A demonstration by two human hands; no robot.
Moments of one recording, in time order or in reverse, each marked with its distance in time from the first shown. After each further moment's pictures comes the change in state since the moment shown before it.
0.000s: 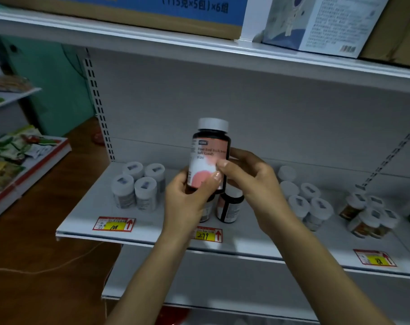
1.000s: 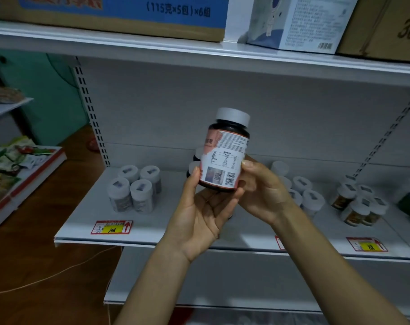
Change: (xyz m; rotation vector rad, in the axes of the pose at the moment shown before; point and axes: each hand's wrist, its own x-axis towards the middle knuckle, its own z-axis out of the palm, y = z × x) left_hand -0.017 0.007 0.011 -0.720 -0.266 -0.660; right_hand 0.006 0.016 -0.030 0.579 -0.428 0.132
